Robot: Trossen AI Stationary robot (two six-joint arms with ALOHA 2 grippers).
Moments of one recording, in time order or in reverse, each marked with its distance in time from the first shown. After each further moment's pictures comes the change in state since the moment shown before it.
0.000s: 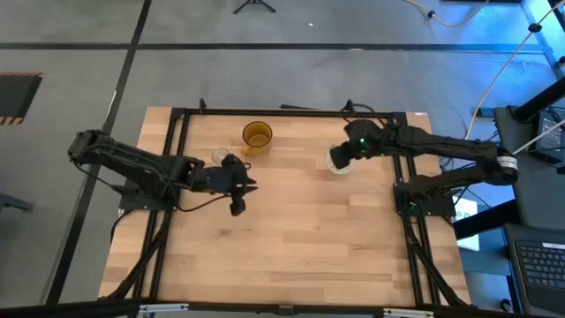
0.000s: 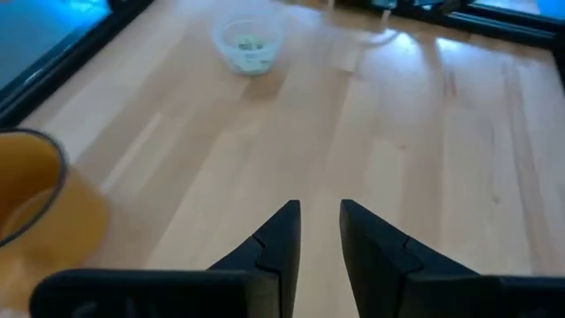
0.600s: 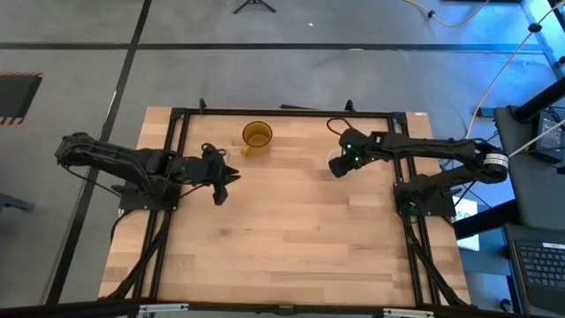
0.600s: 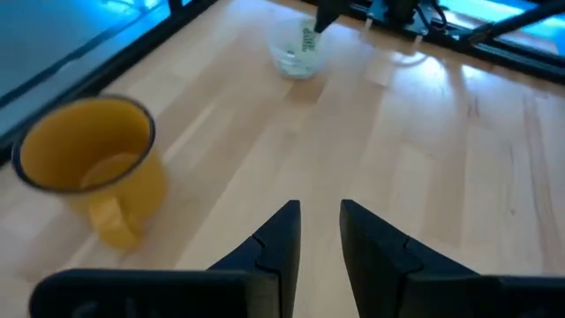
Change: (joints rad) left arm 0.044 -0.271 -0.114 -0.111 -0.034 -0.050; right arm -0.129 0.108 -0.233 0.092 -0.156 -0.025
